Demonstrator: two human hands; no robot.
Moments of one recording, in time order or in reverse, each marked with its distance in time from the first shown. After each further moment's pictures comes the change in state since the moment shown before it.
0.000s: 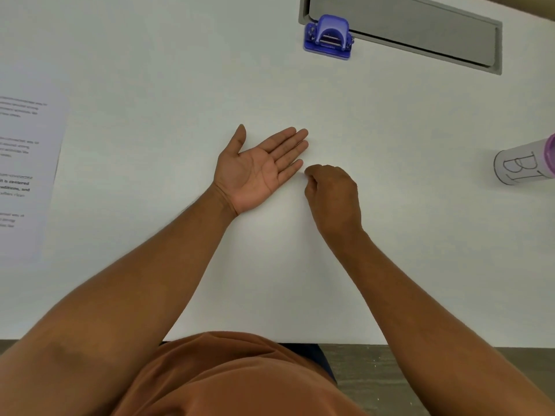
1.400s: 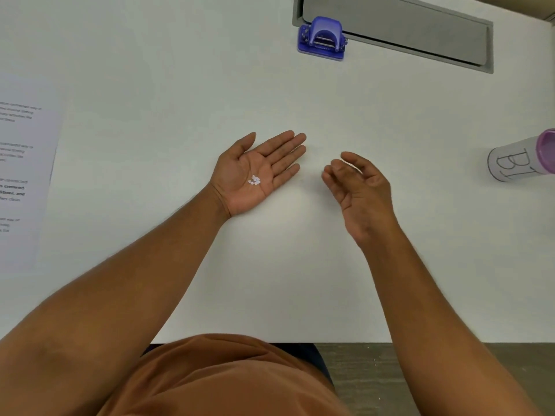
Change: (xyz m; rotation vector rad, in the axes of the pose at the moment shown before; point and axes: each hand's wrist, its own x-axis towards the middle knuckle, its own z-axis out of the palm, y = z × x) left_hand 0.001 -0.001 -0.002 0.079 0.000 -0.052; right_hand -0.002 0.020 -0.048 1.553 0.053 0.795
